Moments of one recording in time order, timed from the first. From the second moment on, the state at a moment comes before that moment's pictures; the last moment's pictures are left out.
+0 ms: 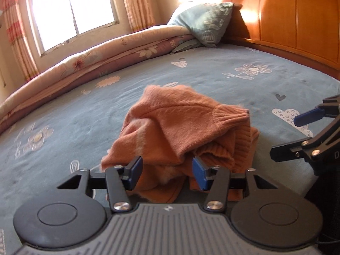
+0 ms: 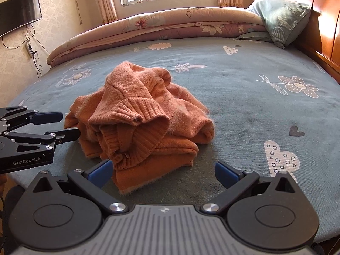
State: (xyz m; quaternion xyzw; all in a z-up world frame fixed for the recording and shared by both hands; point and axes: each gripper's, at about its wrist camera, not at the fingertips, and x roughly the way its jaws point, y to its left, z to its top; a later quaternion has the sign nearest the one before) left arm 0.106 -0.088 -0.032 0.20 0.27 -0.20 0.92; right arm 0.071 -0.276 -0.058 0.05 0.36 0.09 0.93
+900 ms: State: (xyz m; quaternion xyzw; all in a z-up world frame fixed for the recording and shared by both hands) left arm 0.111 -0.159 -0.070 0.48 0.15 -0.18 0.85; right arm 0.070 -0.294 -0.069 0.08 0.37 0.08 0.92
